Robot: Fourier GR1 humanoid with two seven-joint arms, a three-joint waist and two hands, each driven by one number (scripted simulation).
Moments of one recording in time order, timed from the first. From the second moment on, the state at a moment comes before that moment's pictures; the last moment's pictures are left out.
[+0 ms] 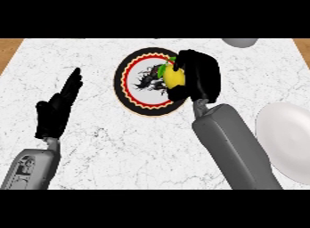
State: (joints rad) left arm -0.25 0.20 -0.02 -1.42 -0.07 0.05 0.09; right arm -0.71 -0.01 0.27 -1.26 0.97 -0.23 0.62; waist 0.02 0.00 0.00
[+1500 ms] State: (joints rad) left arm -0.33 0.17 -0.04 -1.36 -0.09 0.03 0.07; right arm -1.01 0.00 0.27 -0.55 0.33 -0.72 0.30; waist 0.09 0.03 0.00
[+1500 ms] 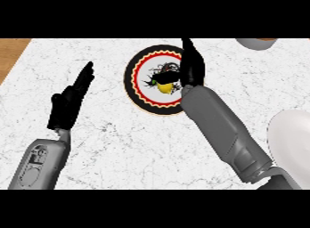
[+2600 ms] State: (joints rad) left arm -0.25 0.19 0.03 -1.41 -0.10 0.03 0.09; right arm -0.47 -0.22 0.12 -1.11 0.13 -0.63 0.10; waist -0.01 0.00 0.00
